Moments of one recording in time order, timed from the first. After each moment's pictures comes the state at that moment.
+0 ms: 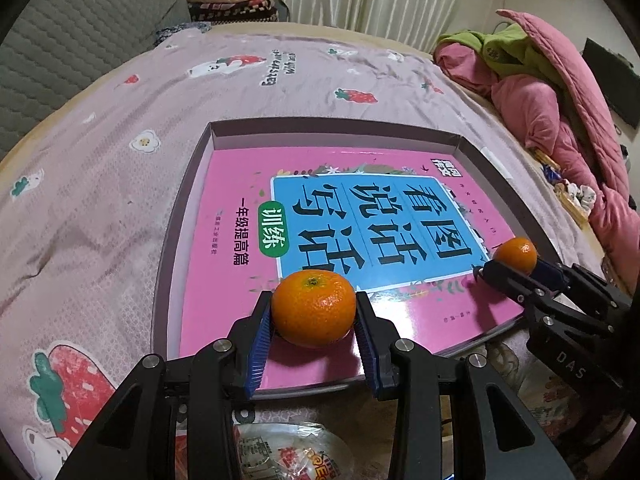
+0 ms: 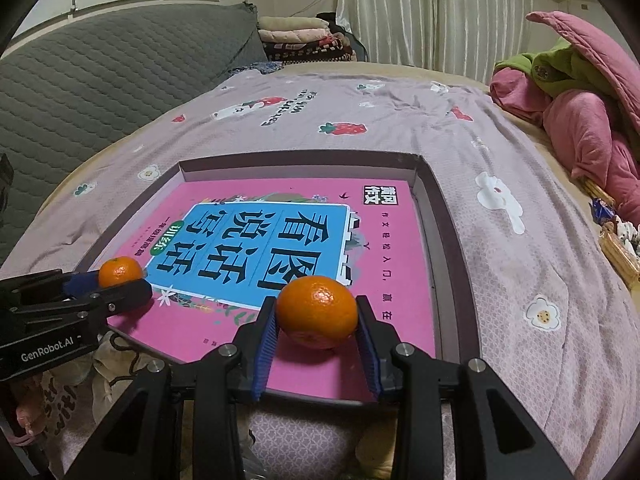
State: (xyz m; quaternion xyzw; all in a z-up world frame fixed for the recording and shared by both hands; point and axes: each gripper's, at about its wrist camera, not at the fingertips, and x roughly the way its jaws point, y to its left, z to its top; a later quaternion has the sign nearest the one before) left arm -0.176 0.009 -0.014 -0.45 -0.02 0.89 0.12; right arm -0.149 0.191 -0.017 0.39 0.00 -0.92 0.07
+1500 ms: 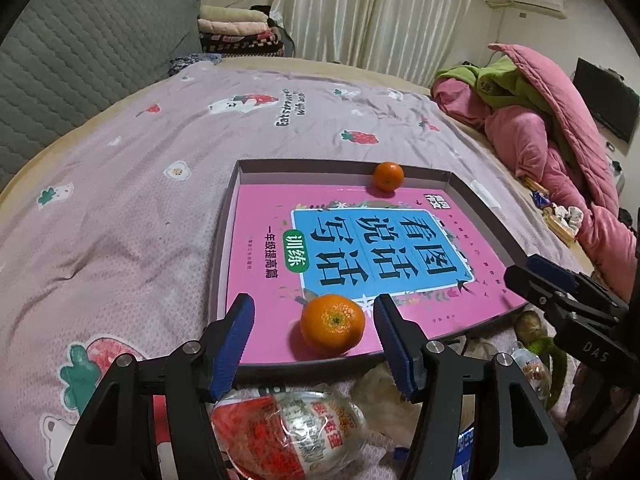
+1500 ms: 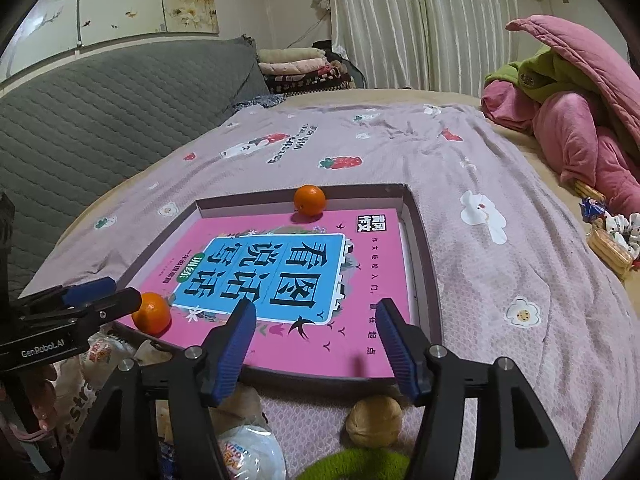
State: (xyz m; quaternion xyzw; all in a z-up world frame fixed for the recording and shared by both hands) left arm -0.142 -0.014 0.015 -0.39 -0.04 0.91 0.11; right arm -0.121 0.207 0.011 0.34 -0.04 -0.93 0.09
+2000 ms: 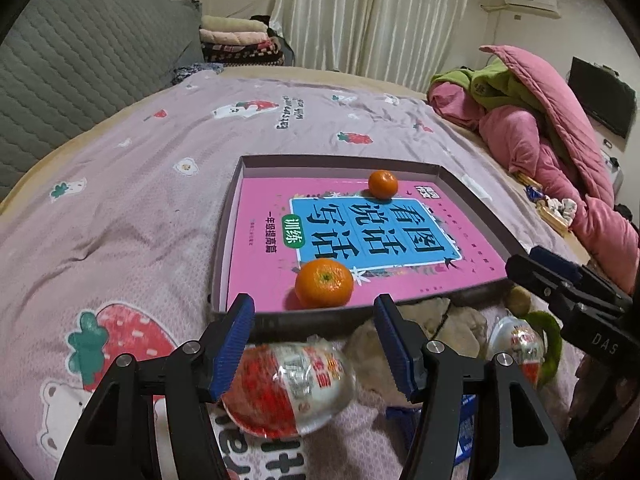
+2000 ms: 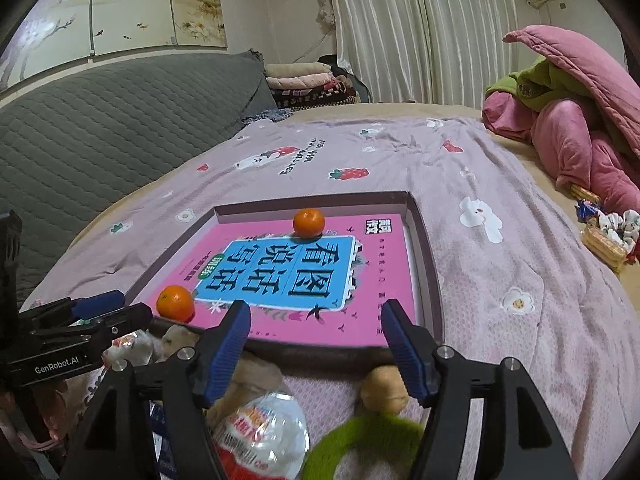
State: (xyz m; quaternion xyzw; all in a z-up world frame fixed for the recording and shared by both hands) left arm -0.104 -0.015 0.013 -0.37 -0.03 0.92 0.11; right arm -0.091 0.205 0.016 0.32 -0.05 -0.94 0.10
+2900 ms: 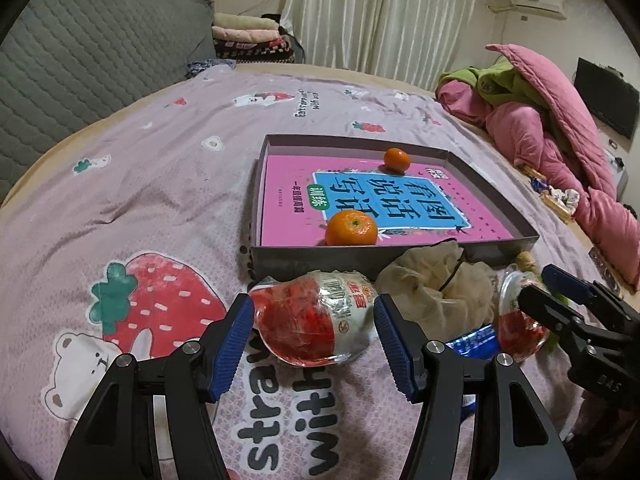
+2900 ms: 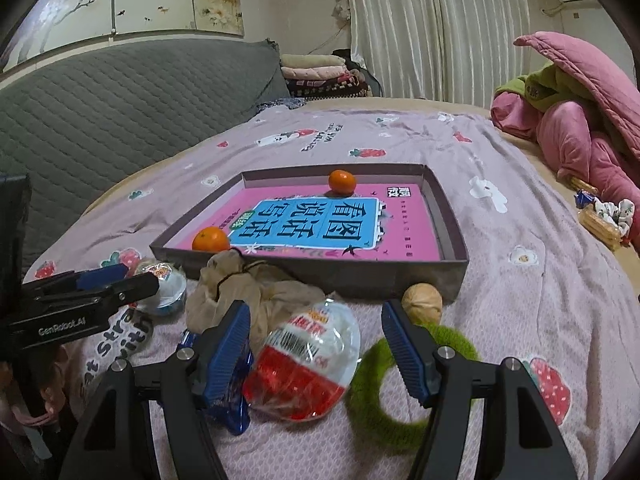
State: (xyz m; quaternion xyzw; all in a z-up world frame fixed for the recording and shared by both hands) left arm -0.071 -0.038 -0.003 -0.37 -0.03 0.92 0.10; right arm -0.036 0.181 -0.001 0.32 -0.02 -0.94 0.11
